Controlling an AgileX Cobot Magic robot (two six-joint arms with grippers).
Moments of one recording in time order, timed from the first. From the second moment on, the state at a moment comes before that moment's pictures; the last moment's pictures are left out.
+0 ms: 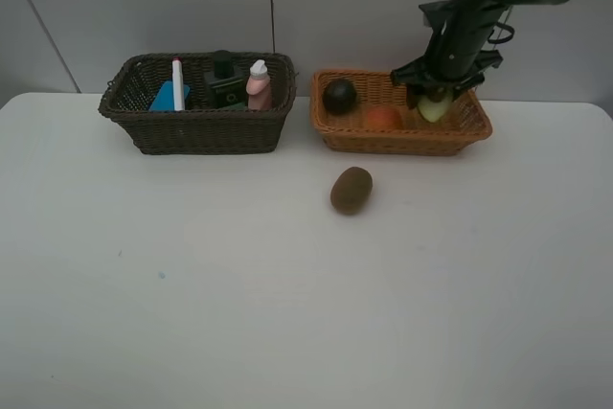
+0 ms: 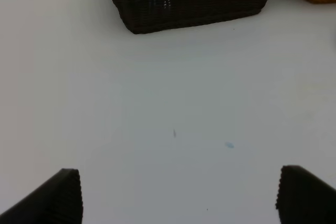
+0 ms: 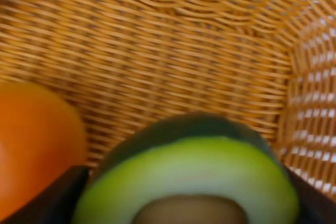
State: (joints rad) left arm -0.04 -0.01 -0.51 -0.12 1.06 0.12; right arm 0.24 2.22 -1.81 -0.24 0.87 0.10
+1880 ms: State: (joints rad) left arm -0.04 -0.01 -0.51 -0.12 1.06 0.12; right arm 0.60 1.99 -1.62 0.00 1.22 0.58
